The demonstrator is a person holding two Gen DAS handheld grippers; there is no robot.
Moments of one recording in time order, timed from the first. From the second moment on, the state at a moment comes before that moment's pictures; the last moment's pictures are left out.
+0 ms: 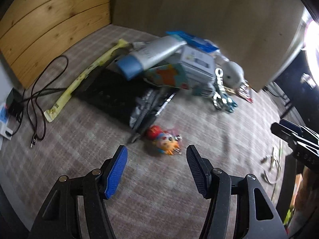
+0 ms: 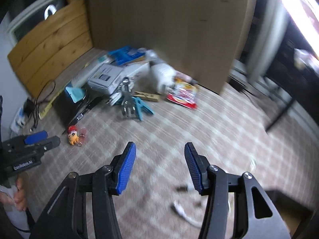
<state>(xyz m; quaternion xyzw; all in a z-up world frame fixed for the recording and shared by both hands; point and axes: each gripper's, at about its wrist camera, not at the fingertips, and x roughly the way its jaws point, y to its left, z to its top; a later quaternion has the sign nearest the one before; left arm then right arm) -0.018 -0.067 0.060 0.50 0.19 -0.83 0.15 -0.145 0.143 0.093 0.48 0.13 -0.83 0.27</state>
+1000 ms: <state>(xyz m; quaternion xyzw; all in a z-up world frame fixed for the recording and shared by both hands) -0.063 -0.069 0.019 0.52 0.18 -0.81 0.21 -0.203 0.082 0.030 0.48 0.20 -0.78 0.35</state>
